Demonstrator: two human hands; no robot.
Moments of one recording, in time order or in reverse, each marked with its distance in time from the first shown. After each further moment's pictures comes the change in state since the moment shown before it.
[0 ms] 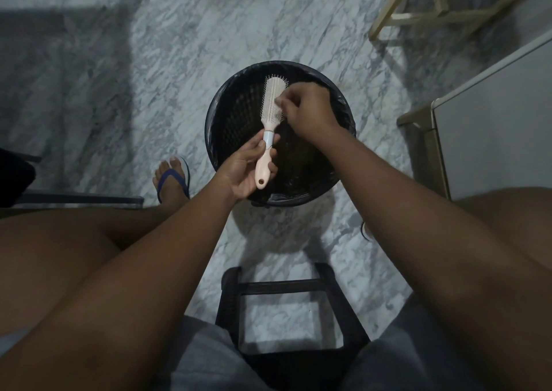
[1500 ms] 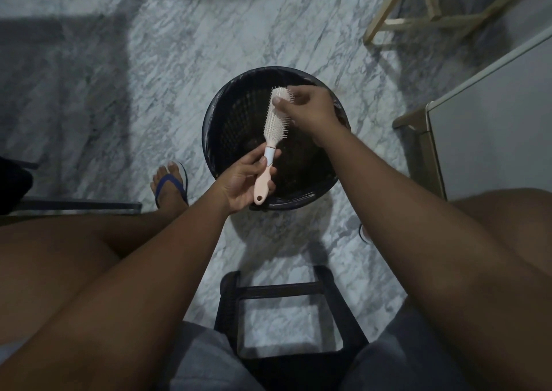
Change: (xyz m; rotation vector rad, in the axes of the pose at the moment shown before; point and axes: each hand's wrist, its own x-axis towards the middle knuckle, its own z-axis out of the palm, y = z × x) left_hand -0.010 -0.007 -0.003 0.094 0.007 -0.054; right_hand 0.008 0.012 -0.002 0.412 0.009 0.334
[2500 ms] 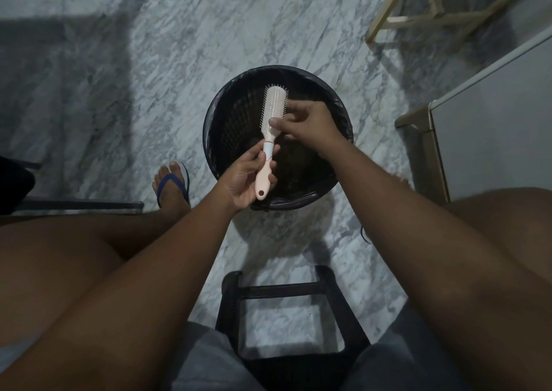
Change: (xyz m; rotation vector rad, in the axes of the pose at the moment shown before) left_hand 0.005 -0.002 0.004 -0.061 0.019 0.078; right_hand -0.015 0.018 -0.005 0.105 -0.224 -0.029
